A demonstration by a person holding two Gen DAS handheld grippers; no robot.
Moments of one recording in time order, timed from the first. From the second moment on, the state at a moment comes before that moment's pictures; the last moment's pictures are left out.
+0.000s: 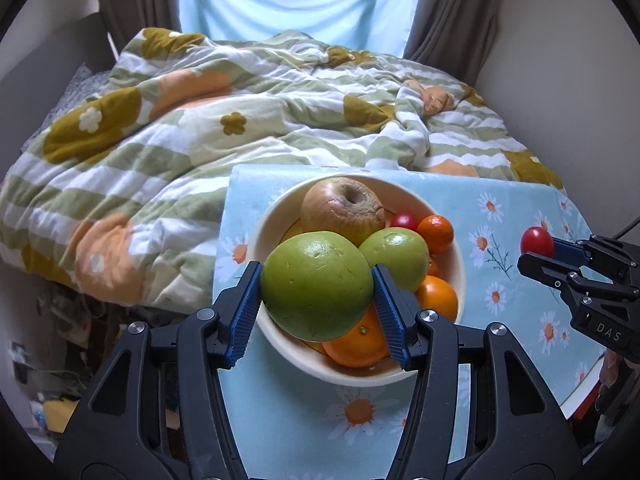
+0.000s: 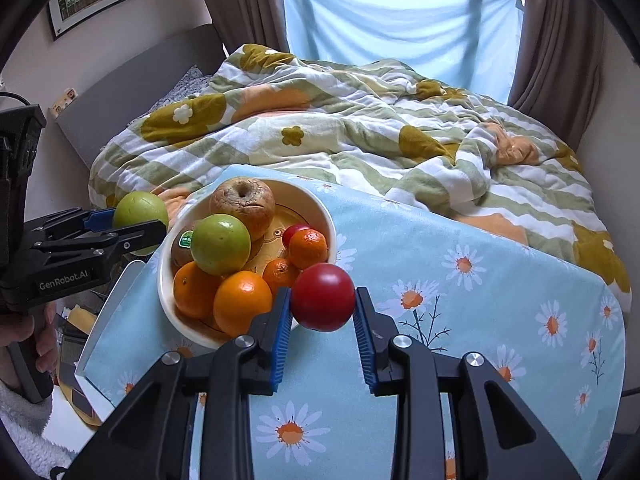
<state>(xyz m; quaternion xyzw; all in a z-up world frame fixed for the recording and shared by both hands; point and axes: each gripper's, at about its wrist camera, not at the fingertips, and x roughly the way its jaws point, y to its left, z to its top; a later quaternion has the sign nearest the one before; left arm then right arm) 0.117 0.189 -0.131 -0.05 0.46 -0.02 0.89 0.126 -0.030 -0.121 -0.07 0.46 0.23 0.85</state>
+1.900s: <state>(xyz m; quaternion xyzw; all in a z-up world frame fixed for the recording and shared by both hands) 0.089 0.200 -0.139 -0.02 0.48 -0.02 0.88 0.184 0.029 -0.124 -0.09 0.46 0.29 0.83</state>
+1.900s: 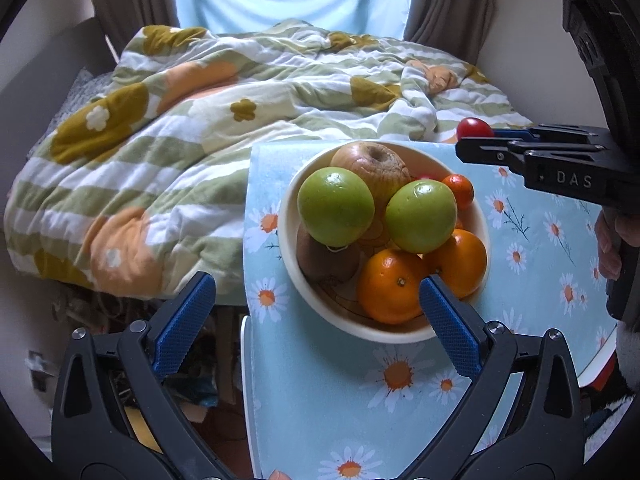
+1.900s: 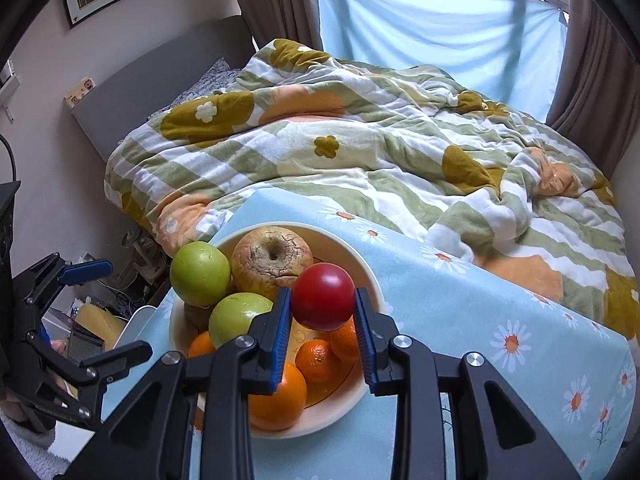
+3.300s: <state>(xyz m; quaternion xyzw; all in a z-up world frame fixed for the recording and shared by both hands) 0.031 0.055 -0.019 0.01 0.42 0.01 0.91 0.074 -0.145 -0.006 -0.05 0.43 0.11 0.90</state>
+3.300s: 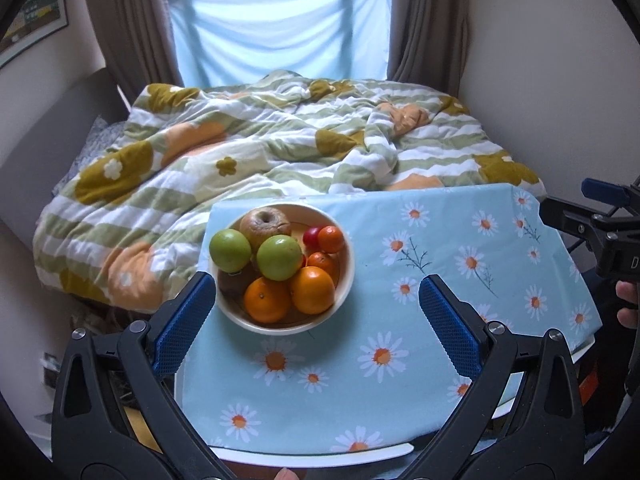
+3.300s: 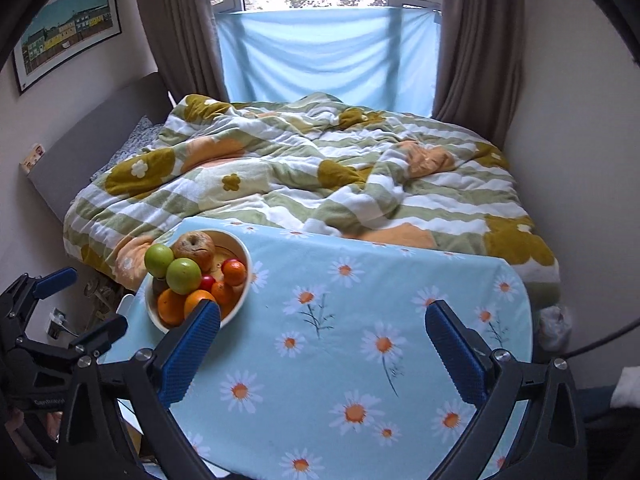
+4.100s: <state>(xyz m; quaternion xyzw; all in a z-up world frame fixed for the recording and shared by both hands) 0.003 0.015 0.003 0.01 0.38 0.02 0.93 0.024 -0.198 -0.001 -0.03 0.41 0.05 0.91</state>
